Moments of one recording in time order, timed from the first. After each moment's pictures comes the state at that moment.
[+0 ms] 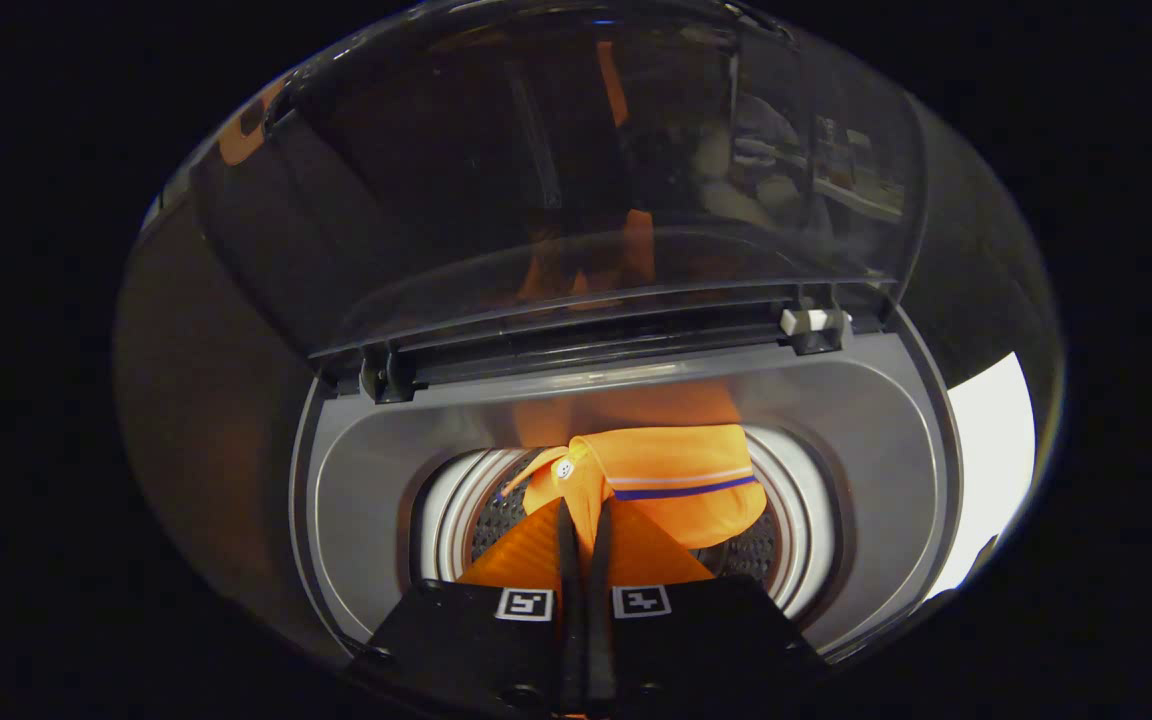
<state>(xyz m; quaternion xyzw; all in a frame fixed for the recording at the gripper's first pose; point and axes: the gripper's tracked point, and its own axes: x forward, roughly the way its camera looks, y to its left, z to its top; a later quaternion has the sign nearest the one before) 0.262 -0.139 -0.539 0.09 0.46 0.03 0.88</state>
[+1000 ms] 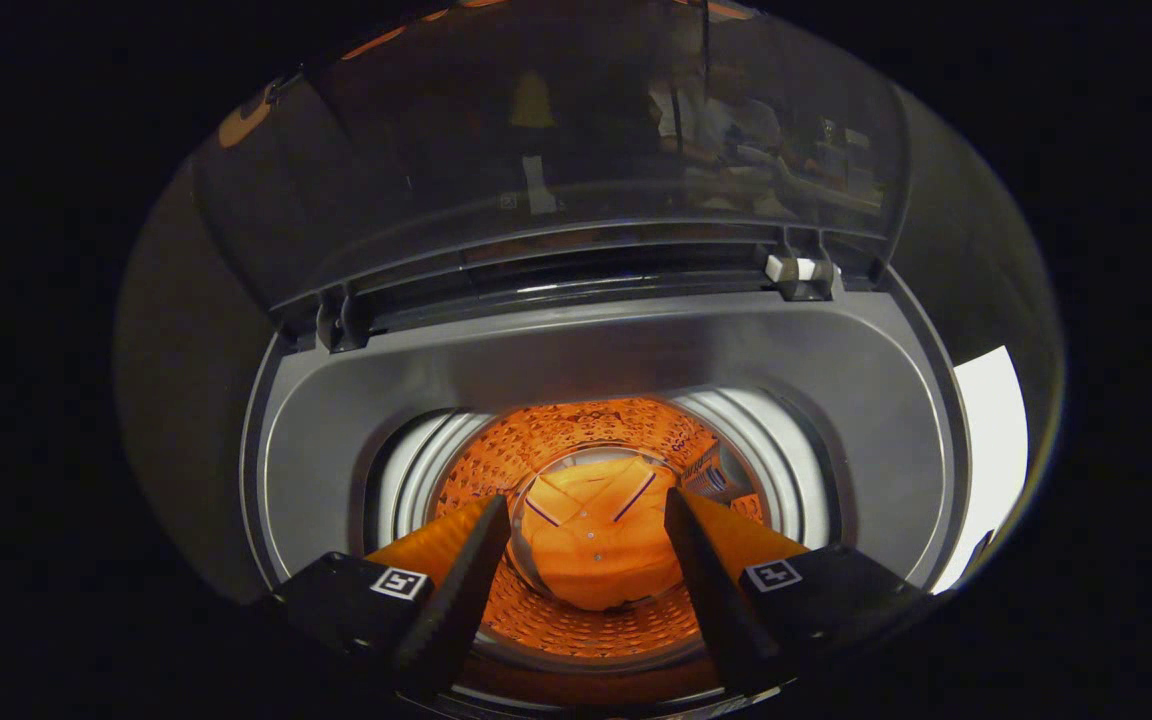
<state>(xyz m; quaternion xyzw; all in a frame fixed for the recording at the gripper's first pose) 0.244 -0.152 -0.555 0.08 0.48 0.00 0.88</state>
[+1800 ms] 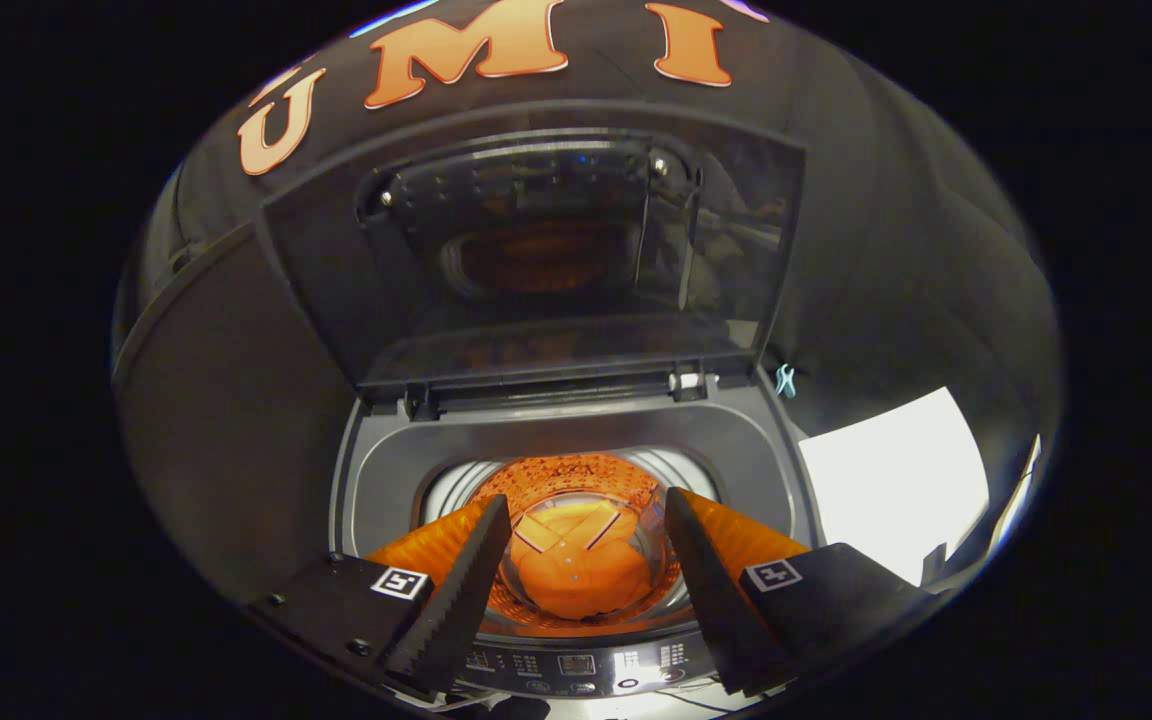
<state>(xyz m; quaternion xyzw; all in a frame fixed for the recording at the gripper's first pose) 0.212 -0.167 -0.418 0.05 0.37 -0.04 0.93</state>
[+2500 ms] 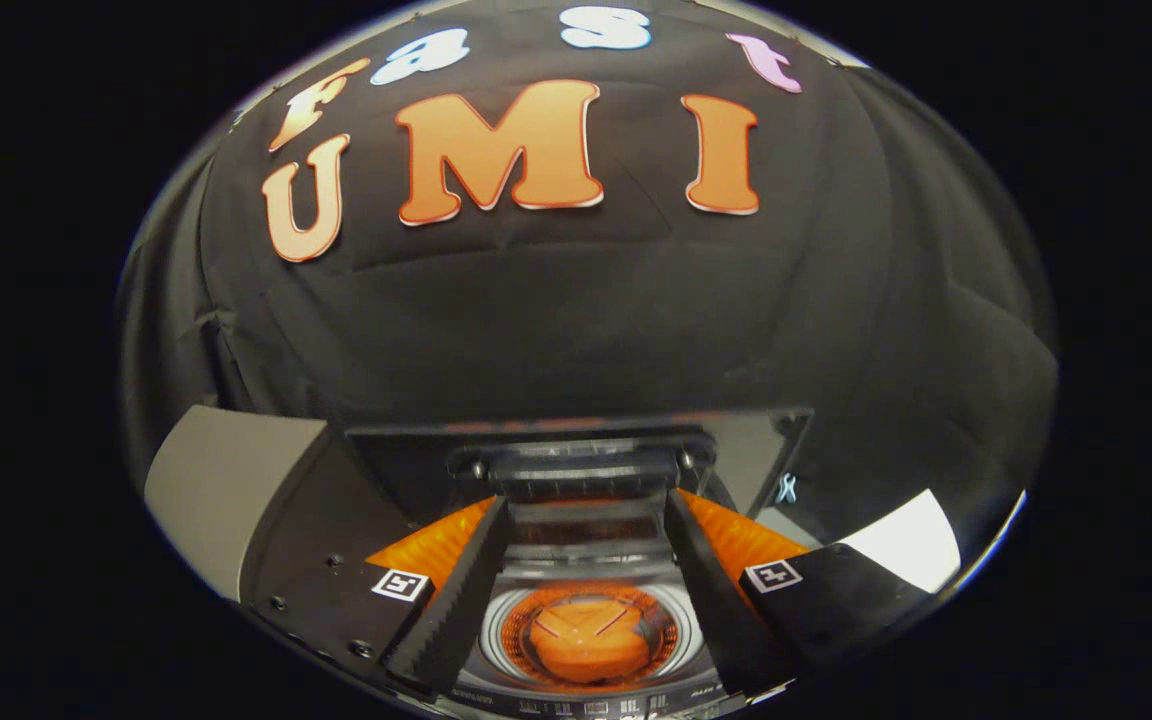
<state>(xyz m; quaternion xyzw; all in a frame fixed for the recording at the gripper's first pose) 0.312 -0.150 -0.218 0.02 0.24 -0.01 0.97</state>
